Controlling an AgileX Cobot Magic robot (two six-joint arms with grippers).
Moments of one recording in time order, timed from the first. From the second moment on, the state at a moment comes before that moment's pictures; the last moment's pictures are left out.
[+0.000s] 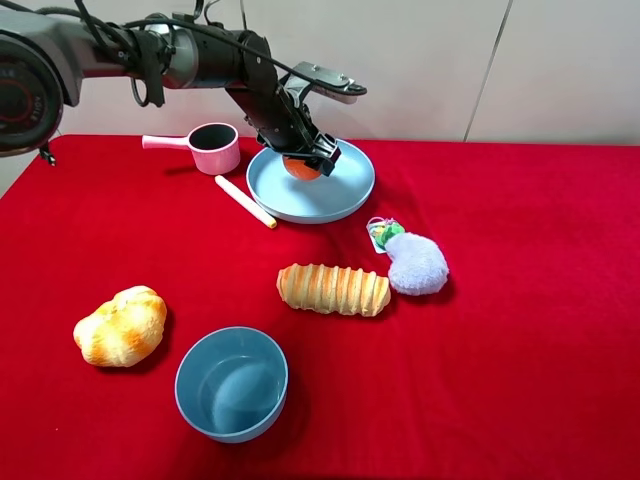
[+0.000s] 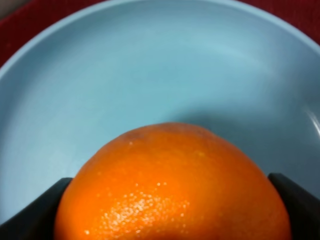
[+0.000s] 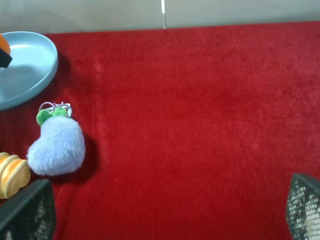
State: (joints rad) left arm -0.48 2.40 -1.91 -0.13 0.49 0.31; right arm -0.02 -0.01 -0.50 0.07 1.03 -0.04
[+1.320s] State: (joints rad) left arm -0.48 2.41 -1.91 -0.13 0.53 0.31; right arm -0.02 -0.01 -0.50 0.07 1.03 -0.04
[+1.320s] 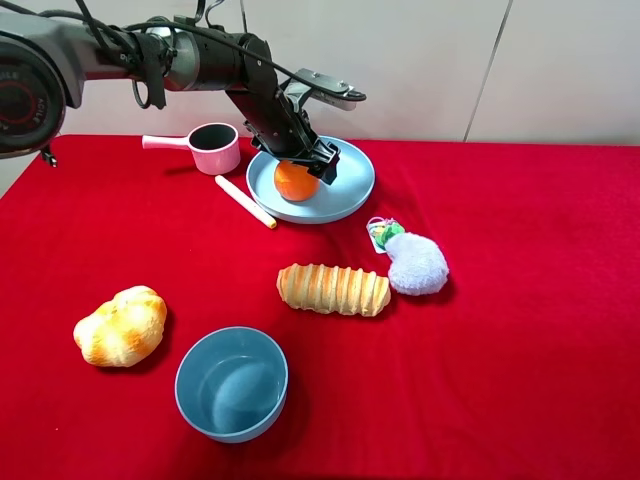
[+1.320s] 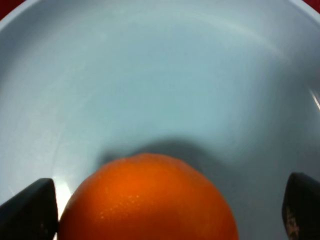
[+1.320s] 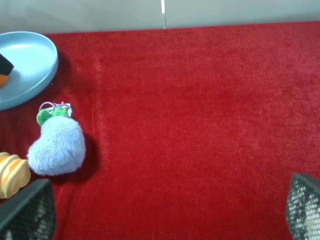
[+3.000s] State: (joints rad) left arm -0.48 1.91 -1.91 -0.10 1.17 0.20; right arm -0.02 -0.01 -0.50 0.07 1.03 -0.04
